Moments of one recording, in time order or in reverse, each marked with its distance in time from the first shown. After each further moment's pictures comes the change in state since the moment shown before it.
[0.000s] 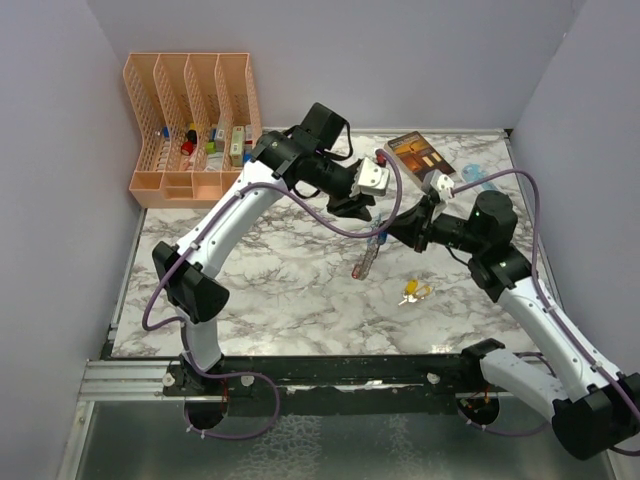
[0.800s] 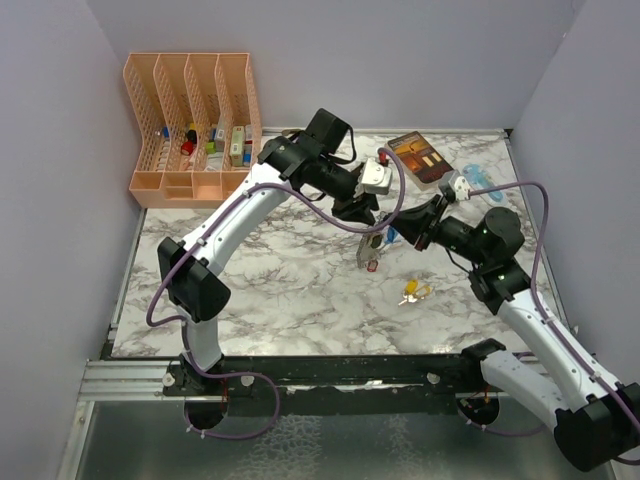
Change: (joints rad) left arm 0.001 -0.001 -0.107 0.103 0.036 -0.074; right arm 0.000 -0.074 -0.114 0.230 0.154 0.203
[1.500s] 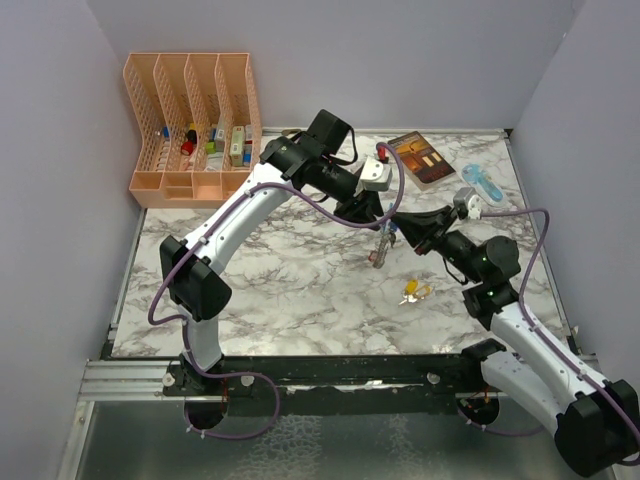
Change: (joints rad) left arm 0.000 0.012 0.002 0.009 0.120 -0.049; right arm 0.002 -0.045 -0.232 0.365 0.163 0.108
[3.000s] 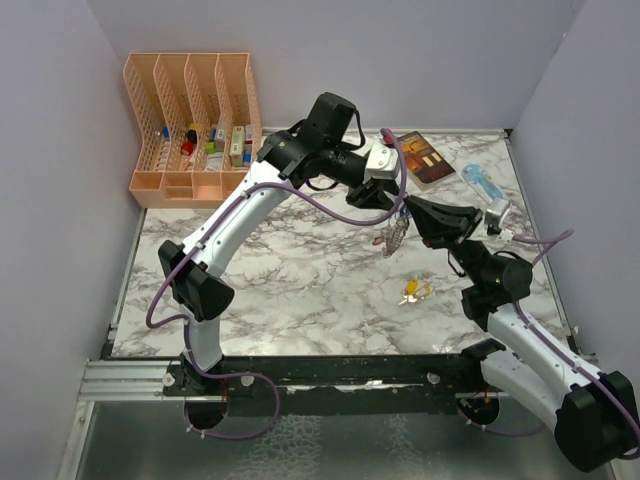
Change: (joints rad) left arm -0.030 0.012 0.135 0.132 -0.018 -0.065; right arm 0.007 0.028 -0.066 0.514 0.076 0.068
